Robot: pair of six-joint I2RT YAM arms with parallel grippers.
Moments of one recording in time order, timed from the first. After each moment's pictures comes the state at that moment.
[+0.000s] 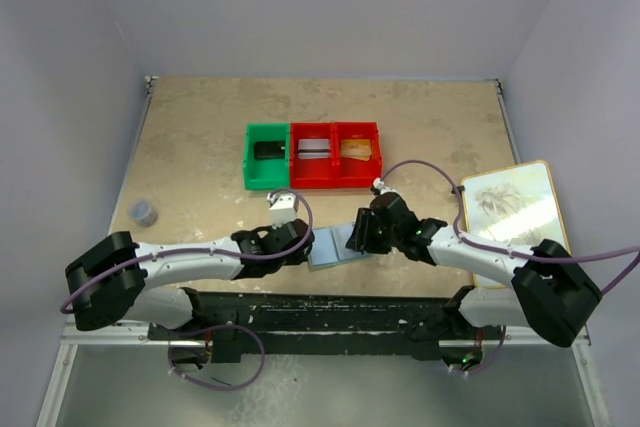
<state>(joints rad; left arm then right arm) -1.09 1.32 0.61 -0.24 -0.46 -1.02 0.76 1.26 0.53 -0.15 -0.02 0.80</state>
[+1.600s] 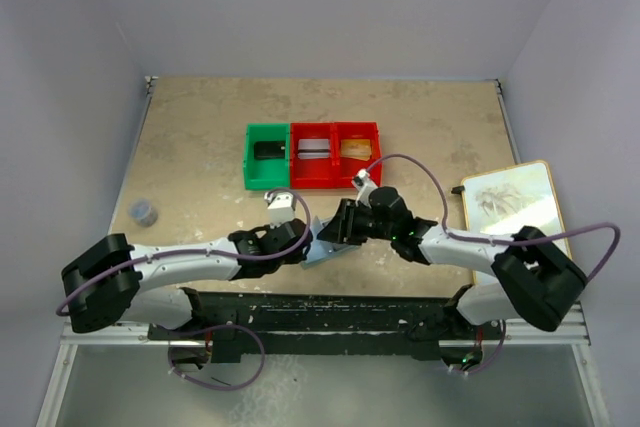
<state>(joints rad) -1.09 1.30 0.61 -0.25 -0.48 -1.02 0.77 1.33 0.50 0.31 -0.29 0.88</state>
